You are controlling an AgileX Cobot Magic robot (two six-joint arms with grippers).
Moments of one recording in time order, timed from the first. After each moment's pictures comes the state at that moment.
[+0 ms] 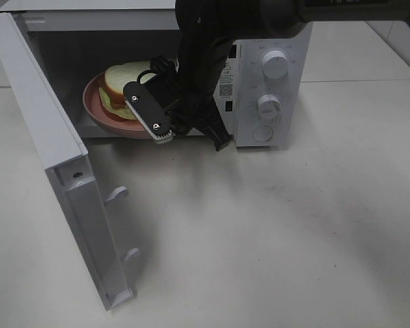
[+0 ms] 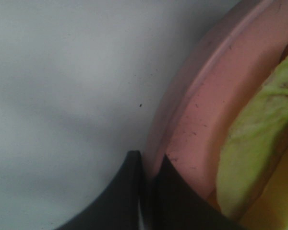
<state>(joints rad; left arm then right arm) 0.03 0.00 -0.50 0.03 1.04 0.05 0.67 2.20 -1.79 -0.12 0.76 -1.49</state>
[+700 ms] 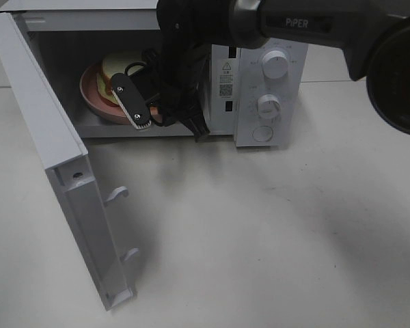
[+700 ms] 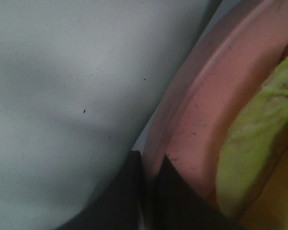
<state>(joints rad) 0.03 0.00 -0.50 0.03 1.04 0.05 0.67 2.35 -2.02 -0.16 0.79 -1.41</state>
